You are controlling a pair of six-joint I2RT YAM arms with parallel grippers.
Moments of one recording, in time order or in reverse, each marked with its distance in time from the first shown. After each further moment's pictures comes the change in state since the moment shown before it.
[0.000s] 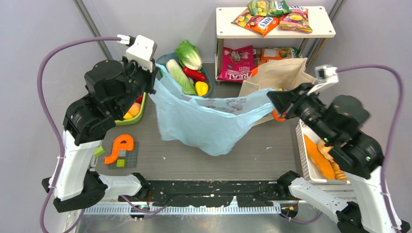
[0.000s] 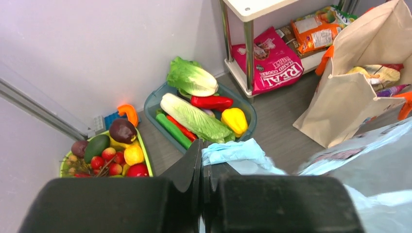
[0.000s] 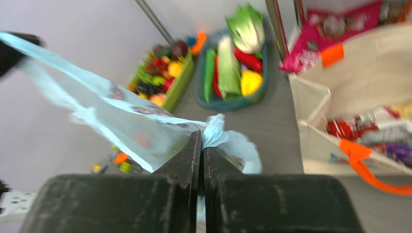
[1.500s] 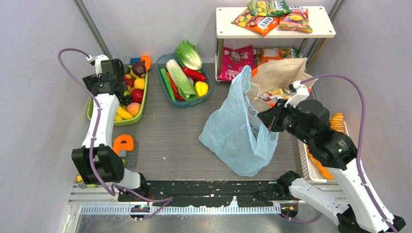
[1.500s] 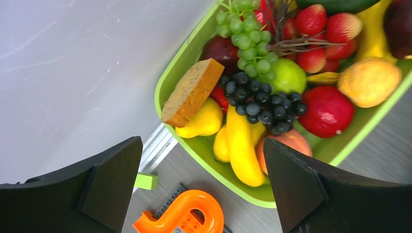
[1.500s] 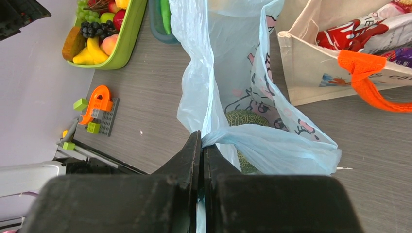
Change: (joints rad) left arm 0.884 0.197 -0.631 0.306 -0.224 -0.333; right arm 0.000 -0.039 -0.309 -0.110 0.010 0.073
